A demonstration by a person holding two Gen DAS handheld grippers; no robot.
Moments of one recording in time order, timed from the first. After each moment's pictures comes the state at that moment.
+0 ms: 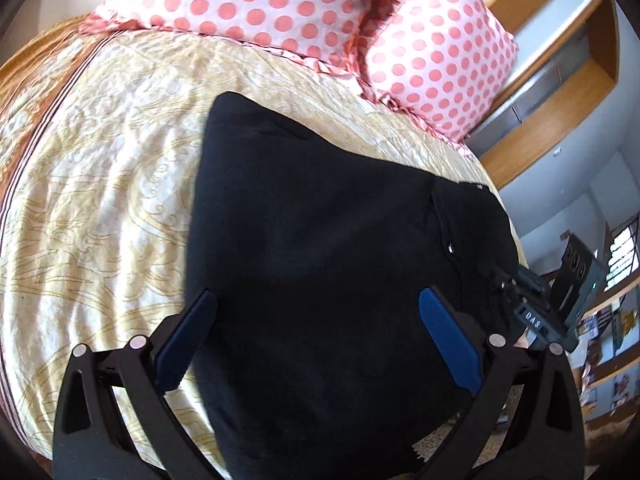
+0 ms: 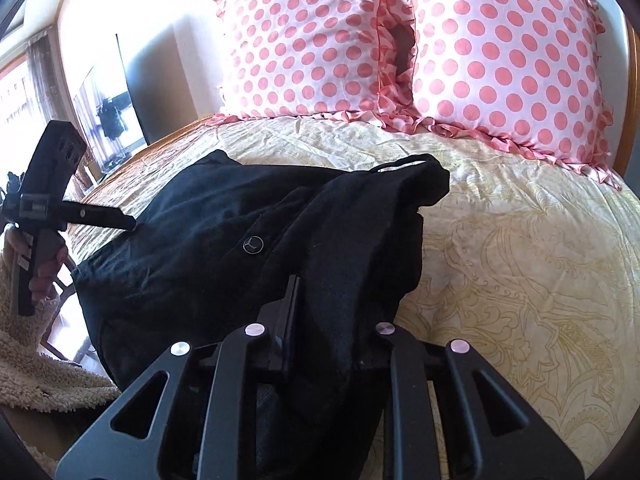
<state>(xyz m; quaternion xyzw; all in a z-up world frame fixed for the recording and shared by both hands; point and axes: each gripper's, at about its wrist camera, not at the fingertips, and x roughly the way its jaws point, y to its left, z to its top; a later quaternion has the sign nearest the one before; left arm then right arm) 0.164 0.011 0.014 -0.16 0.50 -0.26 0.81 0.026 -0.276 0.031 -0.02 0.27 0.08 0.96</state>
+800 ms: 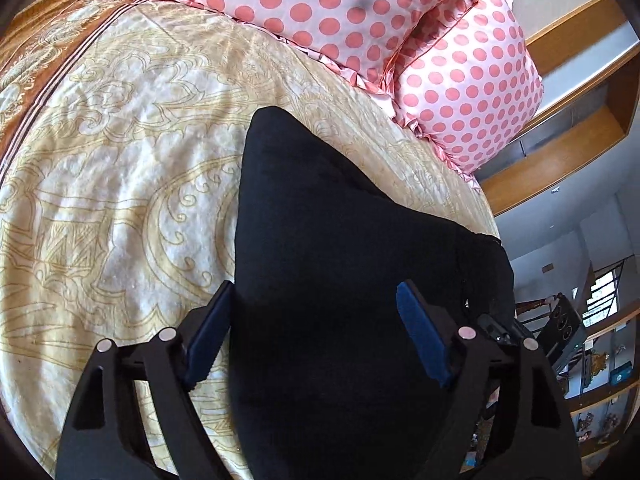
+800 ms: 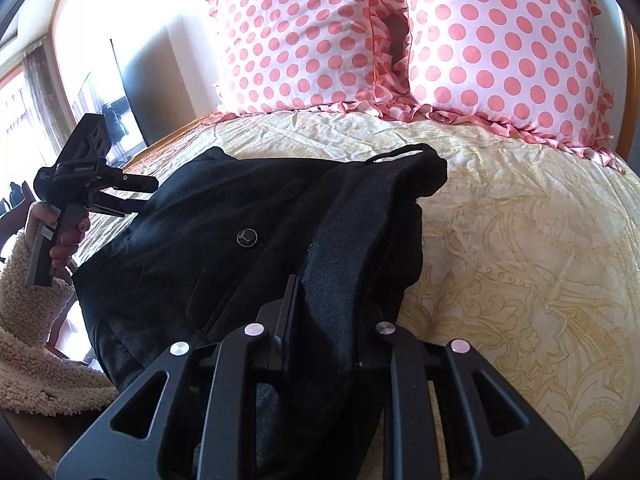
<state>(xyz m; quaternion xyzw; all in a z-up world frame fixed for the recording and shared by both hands) 0.207 0.033 -0.004 -0.22 0.52 -0.26 0.79 0.028 -0.286 0.021 0.00 0.28 0.08 0.96</state>
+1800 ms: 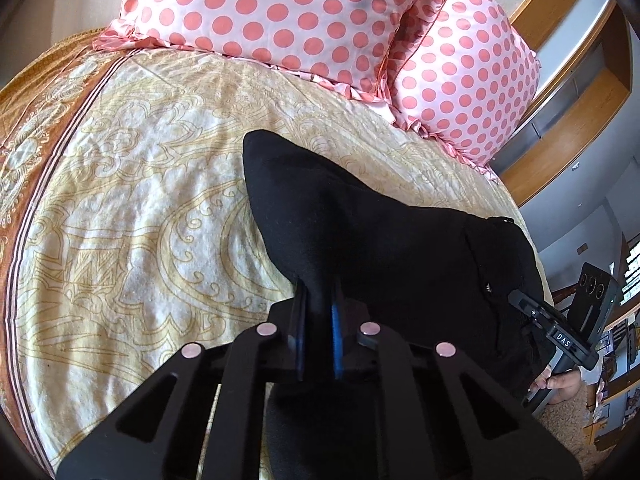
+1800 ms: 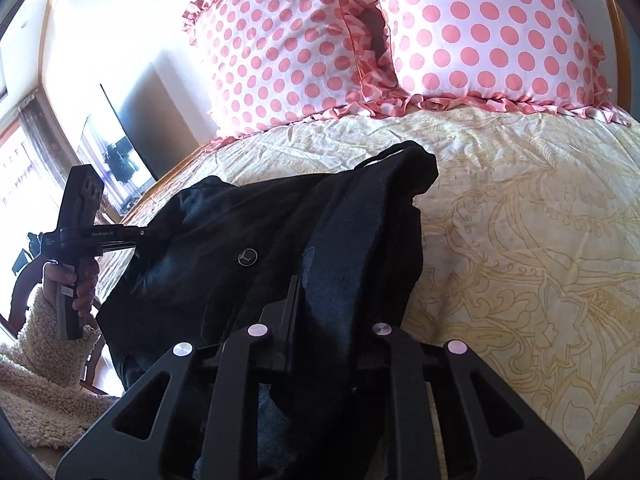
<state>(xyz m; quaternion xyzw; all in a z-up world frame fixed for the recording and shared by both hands) 0.192 0.015 0.018 -0.14 0.47 -0.23 0.84 0.040 -0.305 0.029 0.10 0.27 0.11 0.95</state>
